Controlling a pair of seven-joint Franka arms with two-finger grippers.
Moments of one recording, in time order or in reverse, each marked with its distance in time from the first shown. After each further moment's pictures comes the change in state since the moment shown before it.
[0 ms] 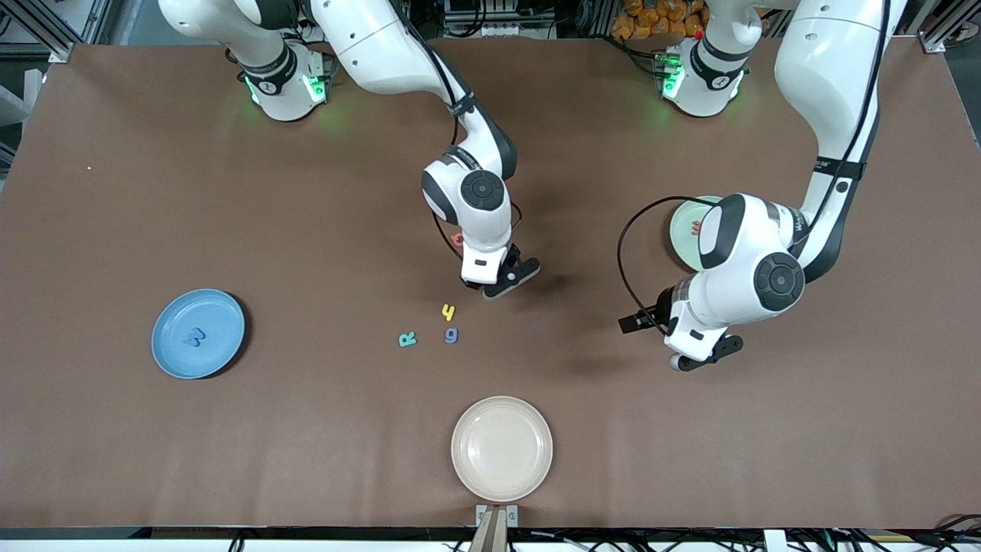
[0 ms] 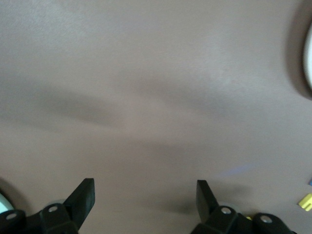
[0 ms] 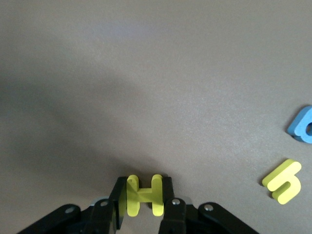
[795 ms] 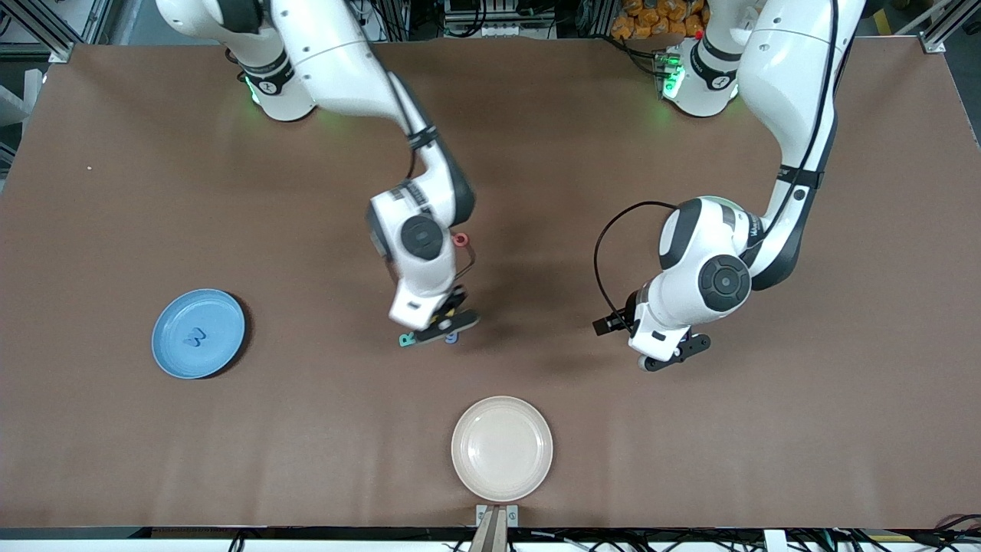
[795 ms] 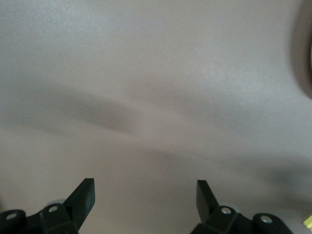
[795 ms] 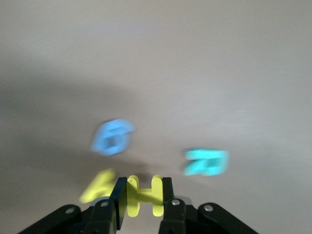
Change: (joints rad) left arm -0.166 0.062 0.112 0.058 0.000 0.005 -0.118; right arm -0.148 -0.033 -0.130 0.011 0.001 -0.115 0.011
